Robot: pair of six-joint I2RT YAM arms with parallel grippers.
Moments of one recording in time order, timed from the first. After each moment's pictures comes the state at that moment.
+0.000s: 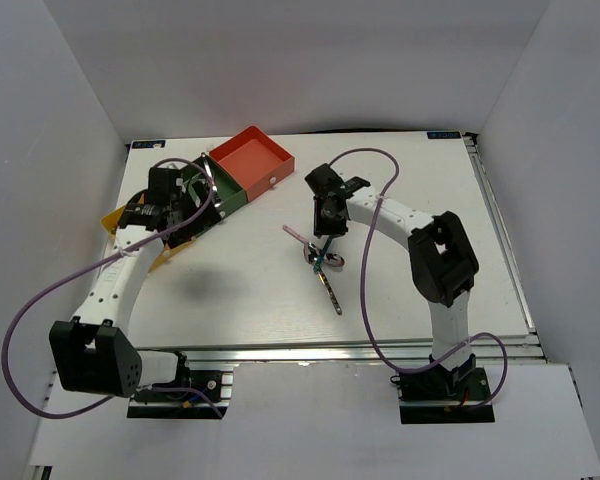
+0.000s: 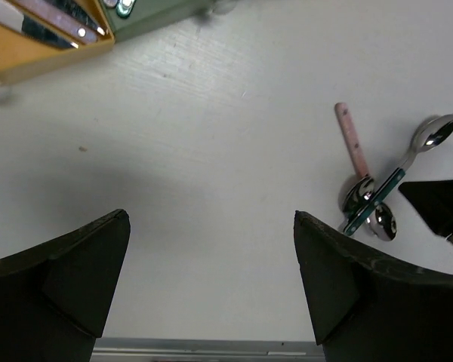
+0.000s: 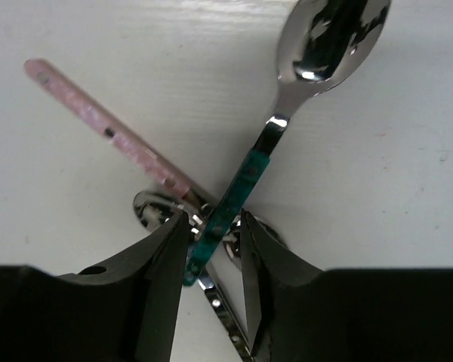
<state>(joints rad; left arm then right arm) -0.12 1.31 1.17 -0.74 -0.01 -0.57 0.67 2.00 1.60 -0.73 0.14 0.57</state>
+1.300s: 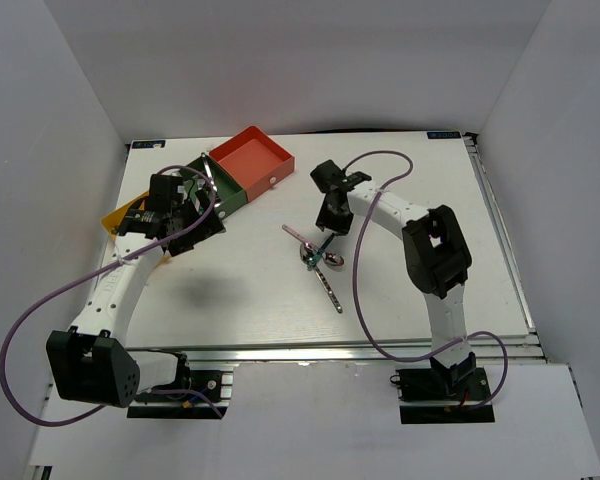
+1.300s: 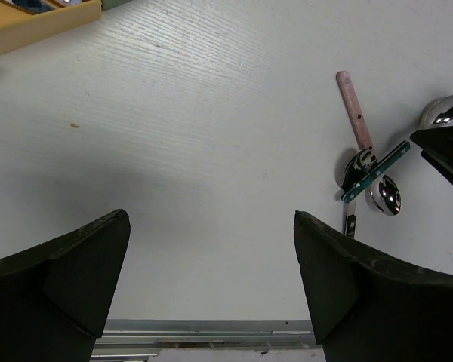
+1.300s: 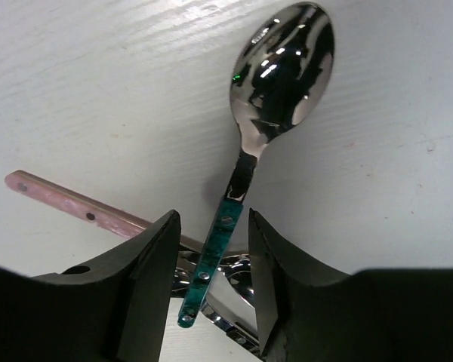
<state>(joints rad) -0.14 1.25 1.12 -0.79 0.02 -0.56 0.61 2.10 1.68 -0.77 0.21 0.85</state>
